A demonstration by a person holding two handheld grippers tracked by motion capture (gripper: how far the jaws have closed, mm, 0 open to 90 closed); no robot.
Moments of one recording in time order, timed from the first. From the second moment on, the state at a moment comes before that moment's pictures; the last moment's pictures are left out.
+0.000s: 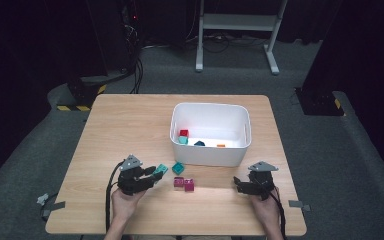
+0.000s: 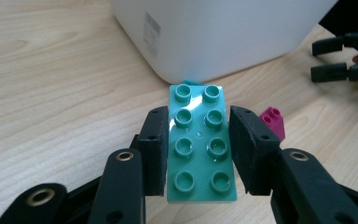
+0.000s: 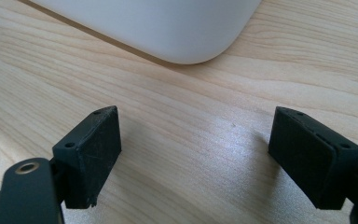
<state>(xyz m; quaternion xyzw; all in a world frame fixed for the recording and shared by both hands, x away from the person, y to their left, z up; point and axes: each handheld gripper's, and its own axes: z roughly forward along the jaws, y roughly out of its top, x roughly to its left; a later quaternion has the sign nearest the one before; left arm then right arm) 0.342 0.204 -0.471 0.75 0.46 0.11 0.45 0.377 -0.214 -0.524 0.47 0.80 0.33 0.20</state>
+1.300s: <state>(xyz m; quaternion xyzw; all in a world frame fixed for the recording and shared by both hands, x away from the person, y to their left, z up) 0.377 0.199 -0.410 0.75 0.44 0.10 0.49 0.377 -0.214 -0.524 0.47 0.80 0.33 0.20</state>
